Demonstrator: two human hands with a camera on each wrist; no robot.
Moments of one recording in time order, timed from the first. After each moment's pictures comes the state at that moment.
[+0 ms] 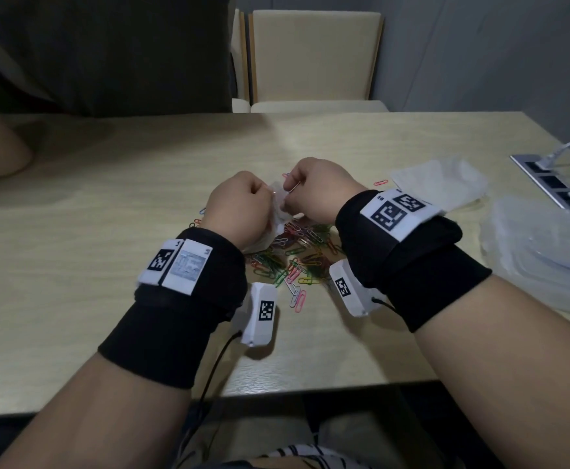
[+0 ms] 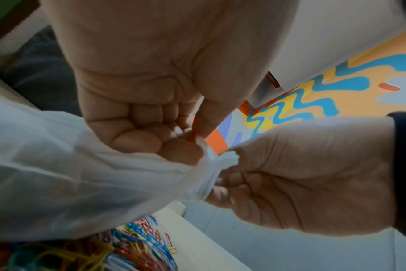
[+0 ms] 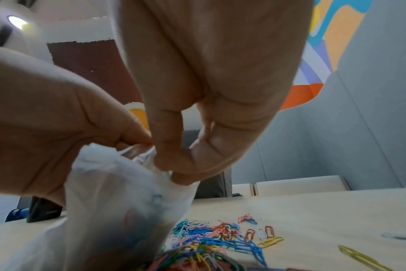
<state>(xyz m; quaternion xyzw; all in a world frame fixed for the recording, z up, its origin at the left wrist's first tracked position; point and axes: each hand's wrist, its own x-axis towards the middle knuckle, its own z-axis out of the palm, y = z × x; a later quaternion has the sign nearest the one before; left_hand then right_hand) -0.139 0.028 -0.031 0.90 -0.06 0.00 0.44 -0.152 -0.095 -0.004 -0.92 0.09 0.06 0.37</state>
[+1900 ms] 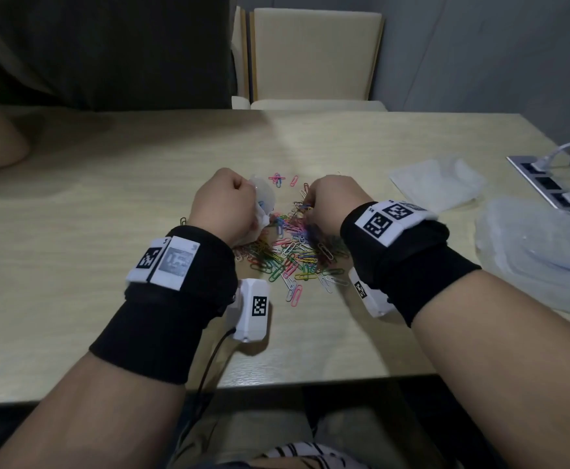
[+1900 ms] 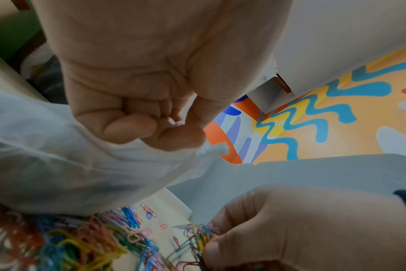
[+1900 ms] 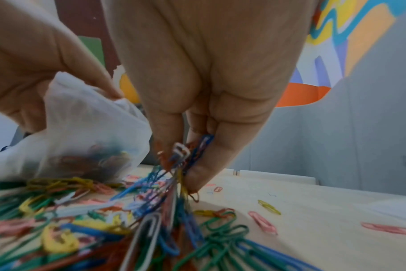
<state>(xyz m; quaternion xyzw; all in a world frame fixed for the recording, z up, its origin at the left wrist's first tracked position) -0.150 0.038 -0.026 0.86 0.03 -0.03 0.51 -0.145 -0.120 -0.038 -0.99 0.05 0.06 0.08</state>
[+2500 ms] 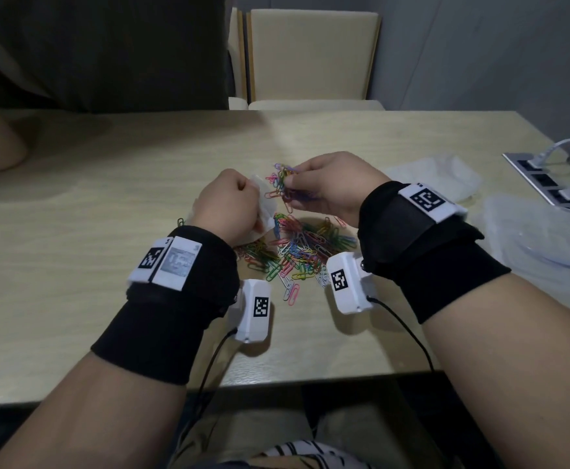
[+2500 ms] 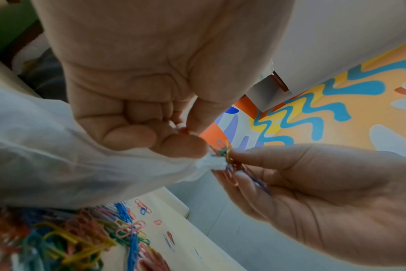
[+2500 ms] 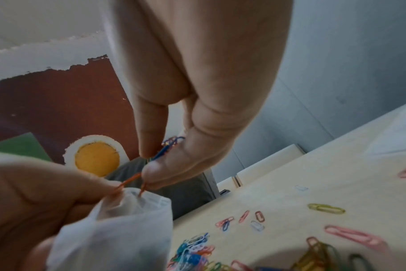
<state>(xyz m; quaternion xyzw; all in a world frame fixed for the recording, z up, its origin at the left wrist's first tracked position) -0.148 0.033 -0.035 0.87 0.01 -0.05 0.49 -0.162 -0.120 -0.006 -0.72 0.13 0.08 0.68</state>
